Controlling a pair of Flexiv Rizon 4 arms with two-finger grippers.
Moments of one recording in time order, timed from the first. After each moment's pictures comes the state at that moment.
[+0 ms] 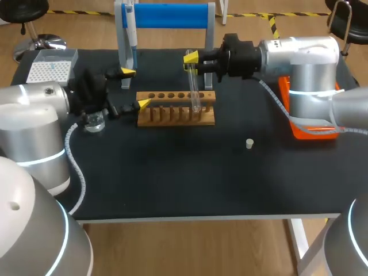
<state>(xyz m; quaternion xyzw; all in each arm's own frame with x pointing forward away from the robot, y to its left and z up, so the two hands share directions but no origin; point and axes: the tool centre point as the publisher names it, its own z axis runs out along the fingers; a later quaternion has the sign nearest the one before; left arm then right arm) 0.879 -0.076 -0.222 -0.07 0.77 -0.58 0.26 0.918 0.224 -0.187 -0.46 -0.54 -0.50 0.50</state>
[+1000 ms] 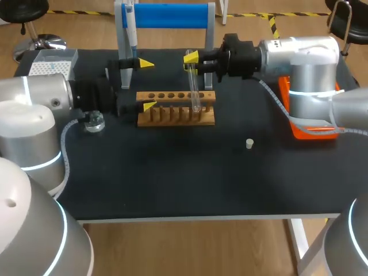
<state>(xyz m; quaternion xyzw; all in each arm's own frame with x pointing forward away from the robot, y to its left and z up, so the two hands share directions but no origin) 0.855 -0.105 -0.186 0.29 0.70 -0.47 0.45 0.918 0.223 -0.187 -0.46 -0.54 -0.50 0.50</state>
